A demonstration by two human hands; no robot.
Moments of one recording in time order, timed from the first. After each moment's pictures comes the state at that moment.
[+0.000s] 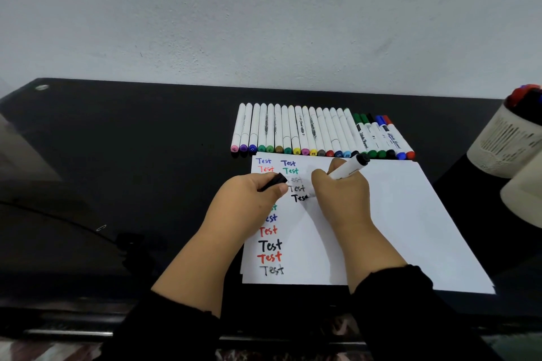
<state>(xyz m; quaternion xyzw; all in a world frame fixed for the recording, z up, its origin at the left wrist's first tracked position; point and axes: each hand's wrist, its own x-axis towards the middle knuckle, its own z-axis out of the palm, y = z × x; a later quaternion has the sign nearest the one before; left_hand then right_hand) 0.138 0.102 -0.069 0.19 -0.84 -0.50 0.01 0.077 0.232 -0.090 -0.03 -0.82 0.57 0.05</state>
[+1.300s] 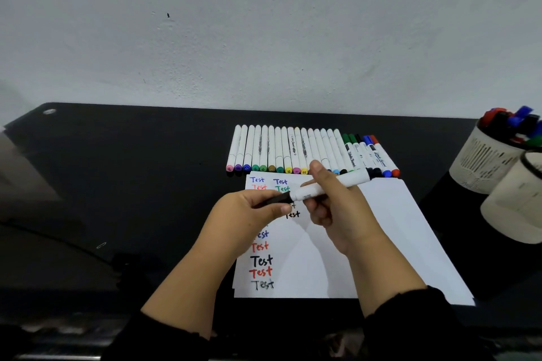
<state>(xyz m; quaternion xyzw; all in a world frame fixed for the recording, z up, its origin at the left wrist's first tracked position) 0.151 0.110 -0.048 0.15 -0.81 -0.57 0.00 0.096 0.248 -0.049 0.03 -0.64 0.76 -0.14</state>
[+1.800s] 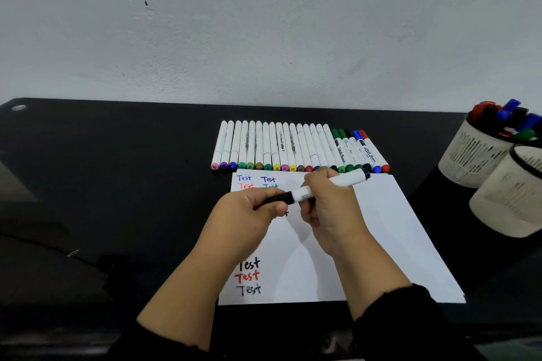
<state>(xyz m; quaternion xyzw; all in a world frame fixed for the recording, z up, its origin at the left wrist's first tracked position) 0.142 0.126 -0.053 0.11 -0.82 -0.56 0.02 0.090 0.242 -0.054 -0.08 -0.60 0.79 -0.10</state>
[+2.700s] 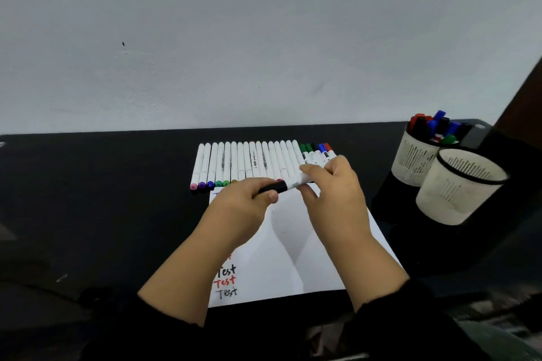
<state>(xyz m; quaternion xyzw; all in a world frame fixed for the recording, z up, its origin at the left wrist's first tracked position) 0.137 0.153 -0.009 0.06 -0.89 -0.46 0.01 0.097 0.293 -0.043 0.15 -0.89 0.28 0.32</state>
